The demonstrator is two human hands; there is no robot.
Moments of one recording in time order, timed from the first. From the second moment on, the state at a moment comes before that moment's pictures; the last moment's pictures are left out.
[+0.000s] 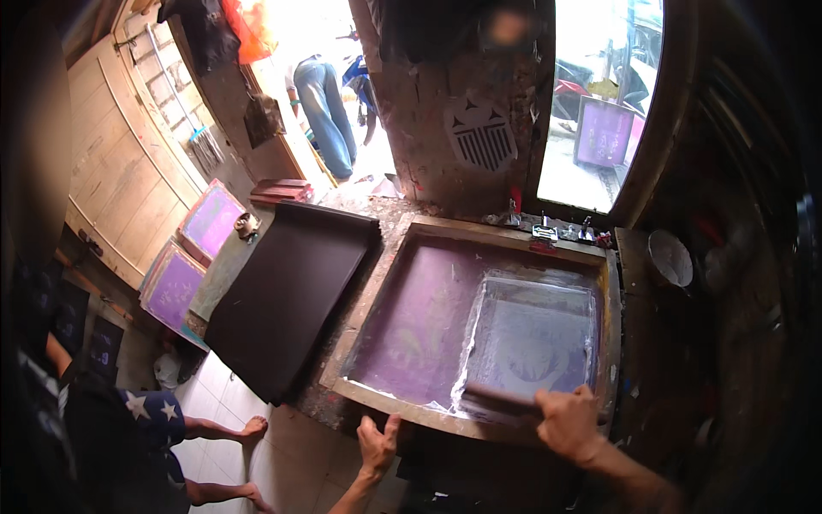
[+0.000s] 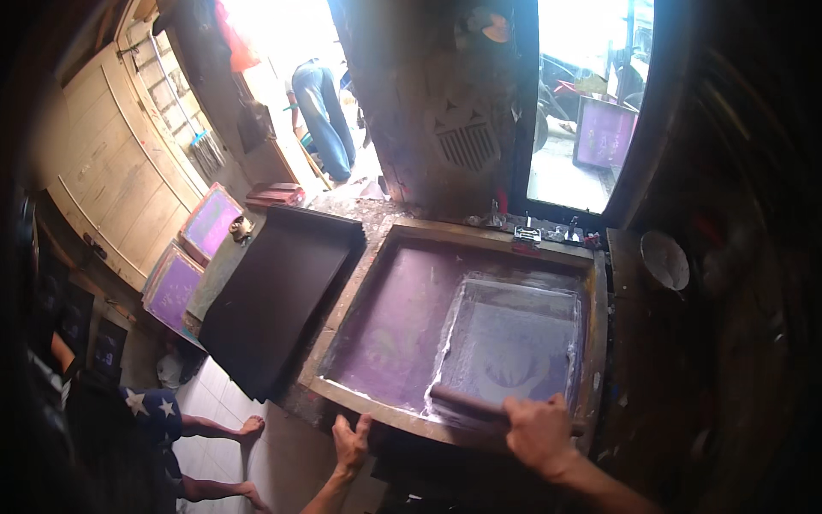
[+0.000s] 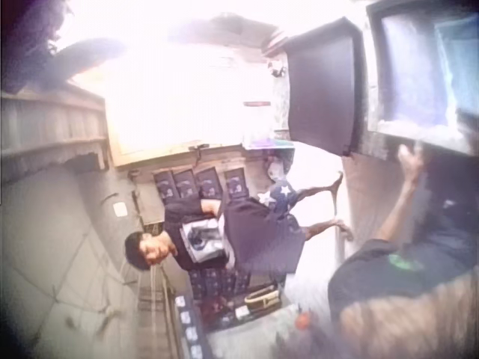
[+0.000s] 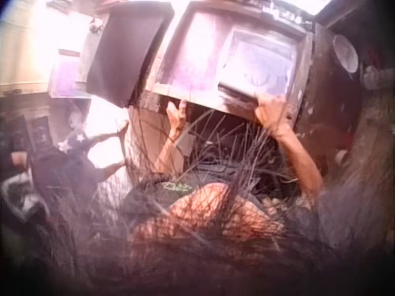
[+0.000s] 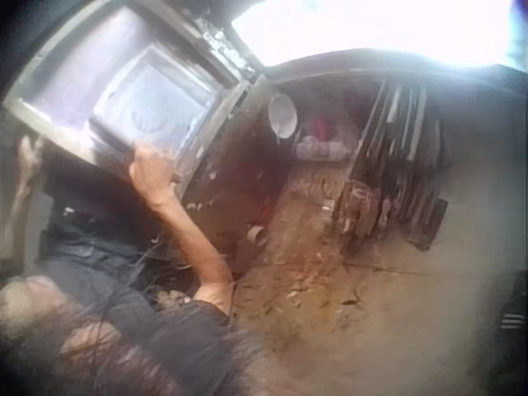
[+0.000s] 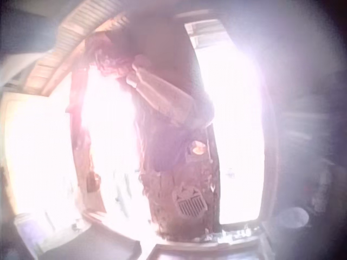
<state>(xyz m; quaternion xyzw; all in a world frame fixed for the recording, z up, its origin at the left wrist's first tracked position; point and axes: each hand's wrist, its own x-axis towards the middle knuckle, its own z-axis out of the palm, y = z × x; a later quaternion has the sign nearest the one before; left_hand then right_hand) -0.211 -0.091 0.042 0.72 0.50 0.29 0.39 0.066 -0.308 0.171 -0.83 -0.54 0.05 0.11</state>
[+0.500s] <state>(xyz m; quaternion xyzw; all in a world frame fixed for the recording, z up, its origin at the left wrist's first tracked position) -0.203 -0.072 0.072 0.54 0.51 0.19 0.64 0.243 -0.177 0.141 -0.85 -0.52 -0.06 0.07</state>
